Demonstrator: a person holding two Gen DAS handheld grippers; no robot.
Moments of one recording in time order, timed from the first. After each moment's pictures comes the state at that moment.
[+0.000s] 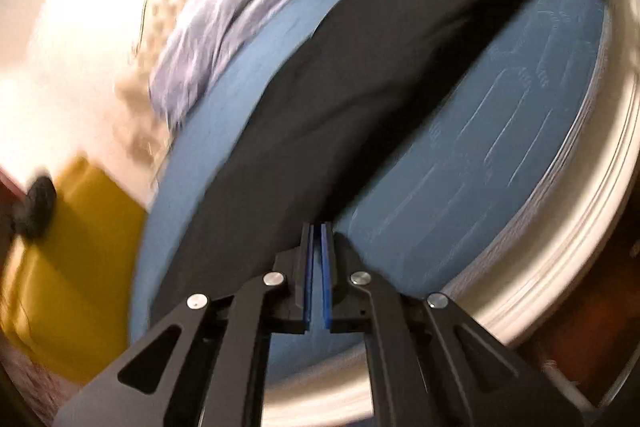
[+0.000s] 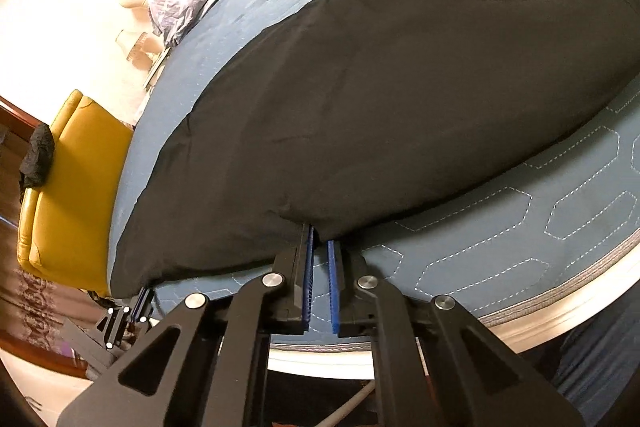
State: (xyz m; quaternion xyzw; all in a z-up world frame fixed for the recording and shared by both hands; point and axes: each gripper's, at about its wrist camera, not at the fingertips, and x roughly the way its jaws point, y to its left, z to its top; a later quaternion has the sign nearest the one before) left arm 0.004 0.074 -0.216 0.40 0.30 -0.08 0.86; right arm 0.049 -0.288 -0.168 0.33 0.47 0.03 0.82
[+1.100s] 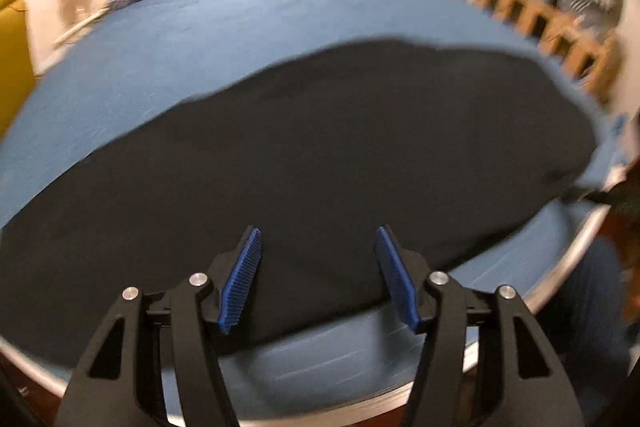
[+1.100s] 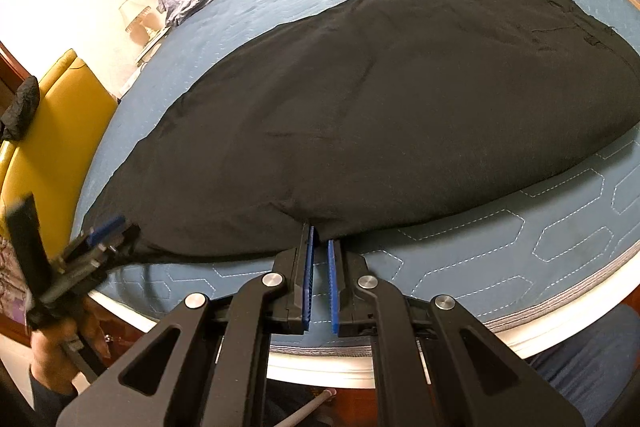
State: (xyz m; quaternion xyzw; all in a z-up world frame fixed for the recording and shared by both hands) left arm 0.081 0.076 -0.168 0.11 0.43 -0.17 0.88; right arm 0.052 -0.267 -0.161 0.24 0.47 0.02 0.85
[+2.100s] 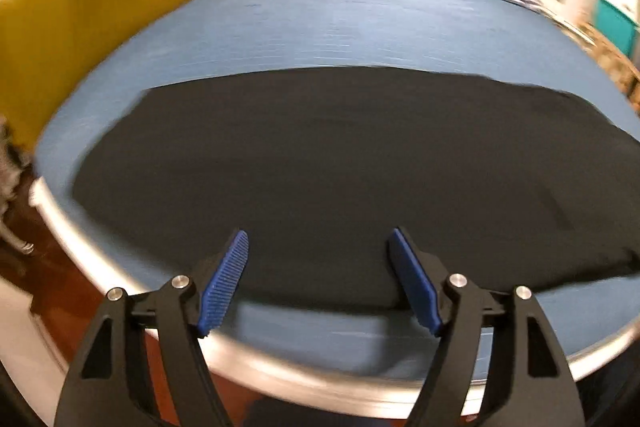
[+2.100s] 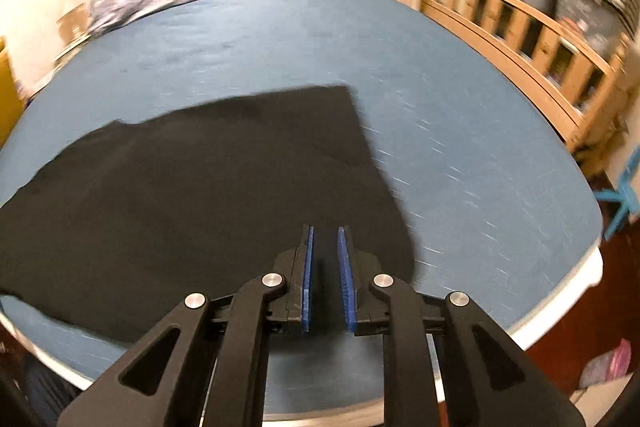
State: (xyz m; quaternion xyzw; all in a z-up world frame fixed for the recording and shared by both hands) left arm 0.072 0.224 -0.194 -0.02 0.43 0.08 0.90; right arm 0.069 -0.410 -0.109 0.07 0.43 -0.14 0.89
